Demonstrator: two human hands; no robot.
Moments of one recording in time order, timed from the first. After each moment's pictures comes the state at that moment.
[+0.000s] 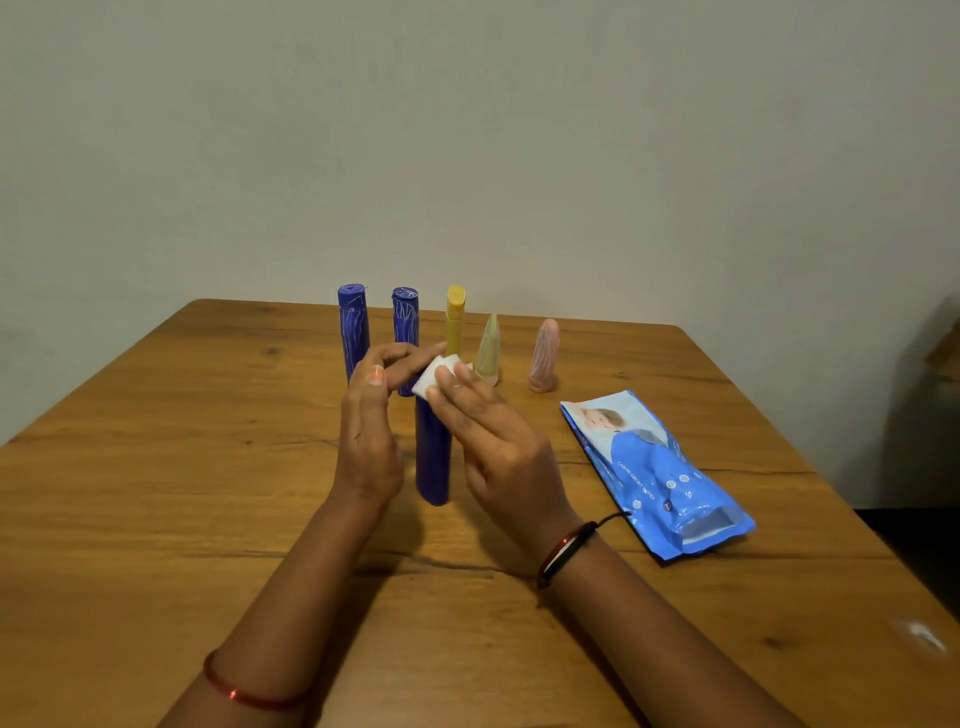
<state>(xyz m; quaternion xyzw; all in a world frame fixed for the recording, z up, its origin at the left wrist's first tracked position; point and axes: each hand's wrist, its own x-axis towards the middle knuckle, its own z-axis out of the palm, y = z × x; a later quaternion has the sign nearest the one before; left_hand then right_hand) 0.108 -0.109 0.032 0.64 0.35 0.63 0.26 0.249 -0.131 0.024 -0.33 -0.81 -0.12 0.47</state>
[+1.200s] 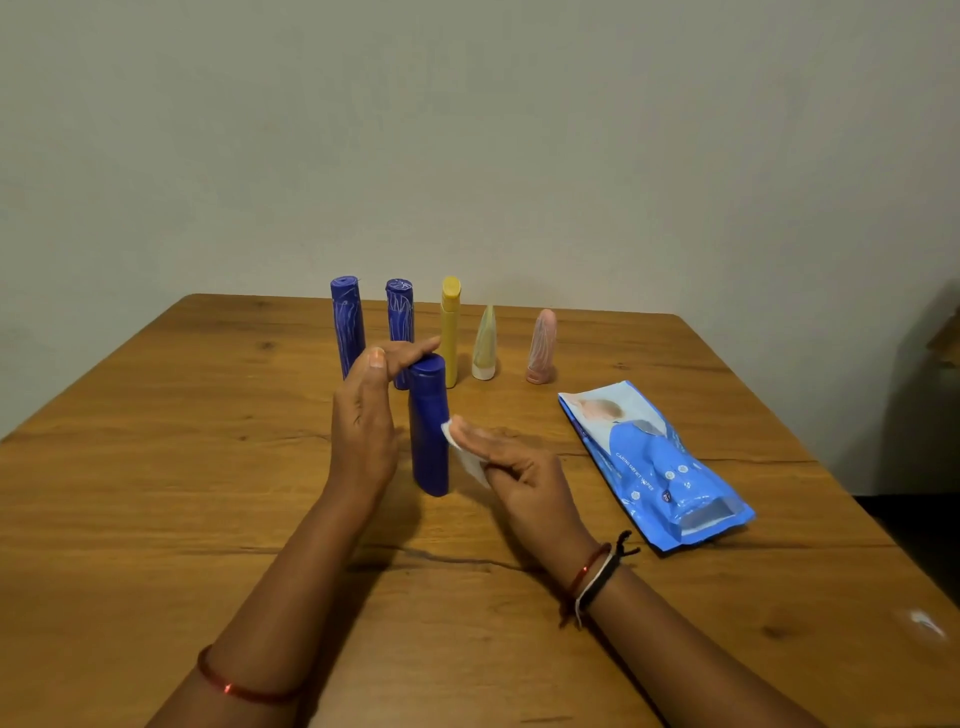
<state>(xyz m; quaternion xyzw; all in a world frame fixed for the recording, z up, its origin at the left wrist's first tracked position) 0.112 -0.111 0.036 0.63 0.37 0.64 0.24 0.266 -0.153 0.000 -0.40 -0.66 0.38 0.51</state>
